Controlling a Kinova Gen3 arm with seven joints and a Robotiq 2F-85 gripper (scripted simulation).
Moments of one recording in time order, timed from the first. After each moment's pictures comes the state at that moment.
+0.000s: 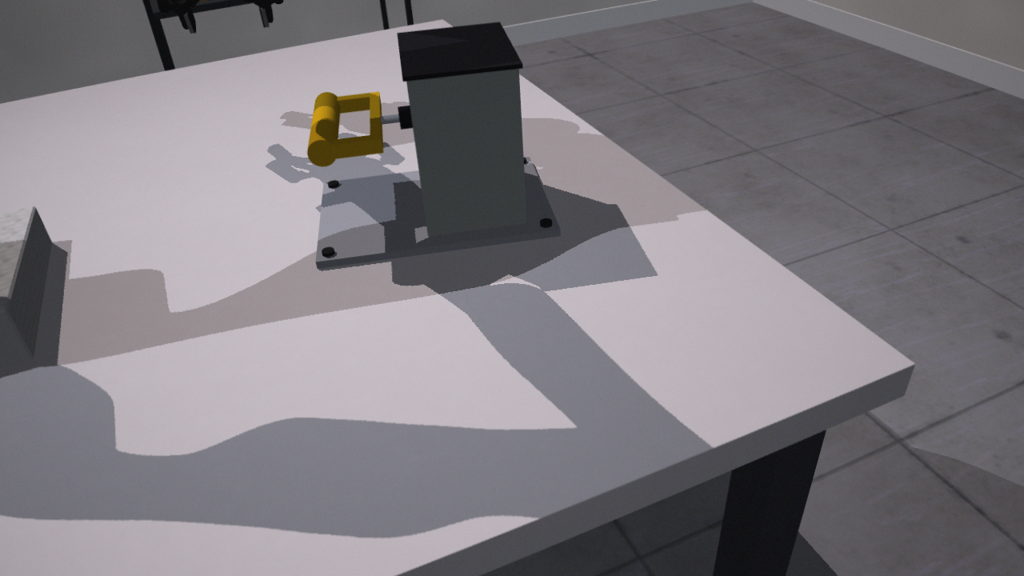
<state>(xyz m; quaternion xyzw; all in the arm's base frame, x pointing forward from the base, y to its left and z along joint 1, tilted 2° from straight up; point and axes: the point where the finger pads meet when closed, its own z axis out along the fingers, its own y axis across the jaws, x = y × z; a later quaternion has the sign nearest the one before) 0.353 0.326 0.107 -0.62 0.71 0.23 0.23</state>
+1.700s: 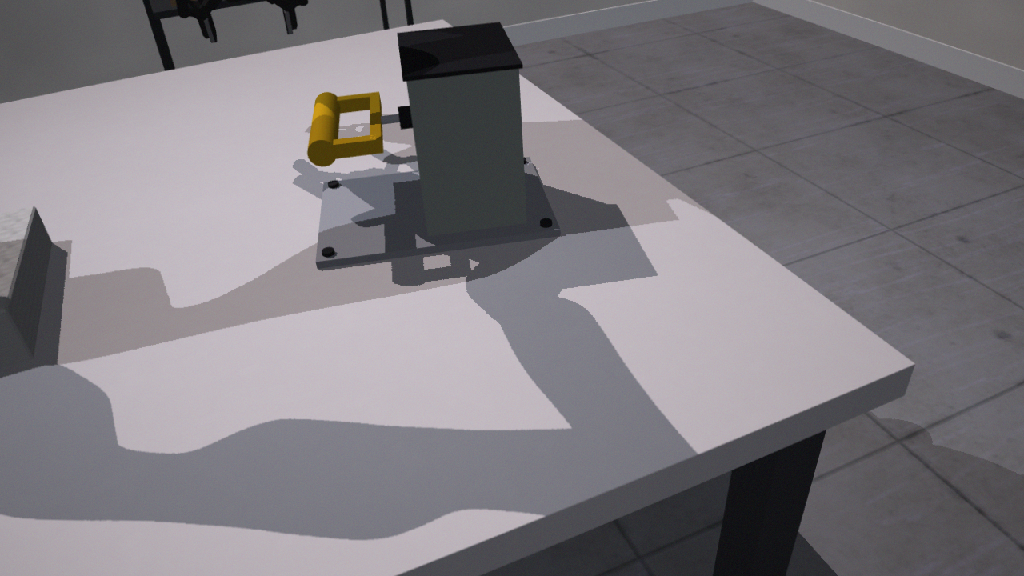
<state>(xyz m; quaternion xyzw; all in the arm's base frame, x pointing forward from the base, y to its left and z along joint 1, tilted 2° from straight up) 0.377 0.263 0.106 -0.64 0.72 0.18 0.19</state>
